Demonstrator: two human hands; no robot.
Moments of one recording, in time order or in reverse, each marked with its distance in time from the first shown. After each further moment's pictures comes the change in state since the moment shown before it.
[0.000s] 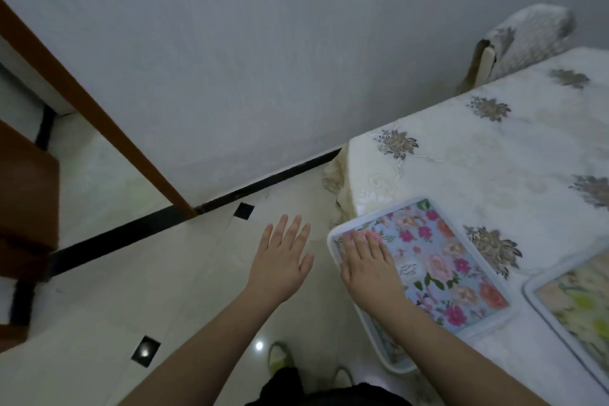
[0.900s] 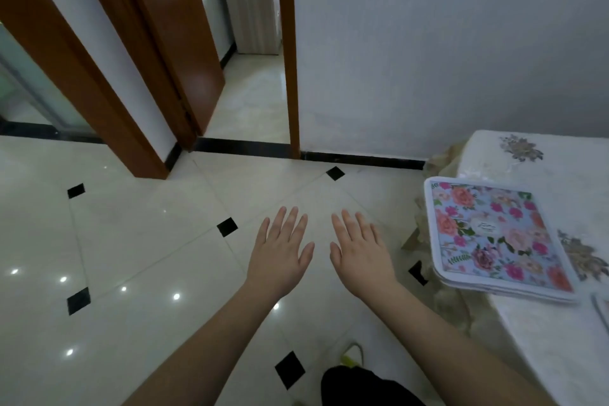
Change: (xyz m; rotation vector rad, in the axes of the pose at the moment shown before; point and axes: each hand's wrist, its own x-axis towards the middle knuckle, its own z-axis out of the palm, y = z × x) left_hand -0.370 0.046 0.015 -0.091 0.142 -0.587; right_hand -0.242 -0.139 0.008 -0.103 -0.067 -0.596
